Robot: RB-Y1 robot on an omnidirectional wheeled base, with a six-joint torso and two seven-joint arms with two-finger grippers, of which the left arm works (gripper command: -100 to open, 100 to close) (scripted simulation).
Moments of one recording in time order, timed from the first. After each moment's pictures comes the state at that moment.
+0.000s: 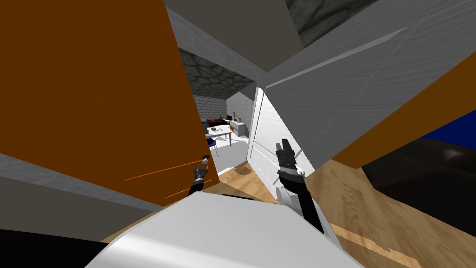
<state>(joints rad) 0.10 0.19 0.08 -0.82 0.48 -0.83 0.70</state>
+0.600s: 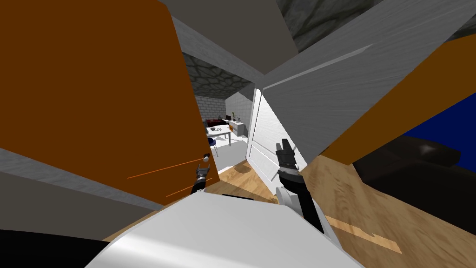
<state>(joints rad) 0.08 0.17 0.05 -0.84 0.56 -0.83 0.85</state>
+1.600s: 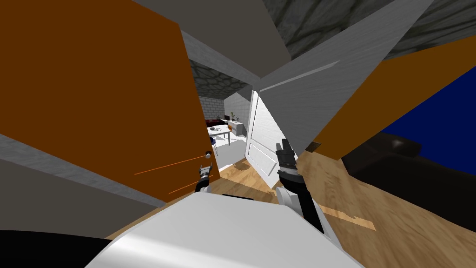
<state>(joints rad) 0.05 0.14 0.01 -0.85 0.67 -0.83 1.11</state>
